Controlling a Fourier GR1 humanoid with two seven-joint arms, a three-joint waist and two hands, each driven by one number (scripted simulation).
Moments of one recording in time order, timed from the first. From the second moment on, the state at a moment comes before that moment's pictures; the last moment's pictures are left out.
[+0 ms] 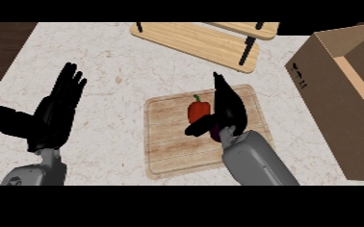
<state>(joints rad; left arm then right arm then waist) -0.10 0.16 0.05 -1.64 0.17 0.12 0.19 -0.45 0.00 0.42 -1.37 0.61 -0.15 0.98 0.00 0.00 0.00</state>
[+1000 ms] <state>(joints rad) -0.13 0.13 0.07 -1.66 0.13 0.11 0.24 -0.48 0.00 0.48 -1.25 0.58 -0.23 0.94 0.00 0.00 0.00</state>
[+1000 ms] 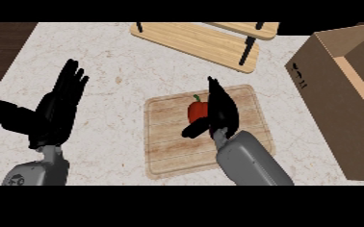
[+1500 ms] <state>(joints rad) -0.12 0.10 0.05 -1.67 0.10 0.12 0.24 -0.50 -0.01 0.51 -1.22 0.68 -0.22 0.89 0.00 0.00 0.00</state>
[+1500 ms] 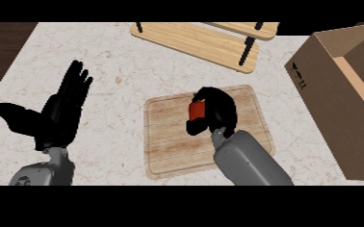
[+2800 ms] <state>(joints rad) -0.12 0.11 0.08 -1.66 0.10 0.10 0.23 -0.45 -0.09 0.78 -1.90 1.06 0.17 0.93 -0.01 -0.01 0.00</state>
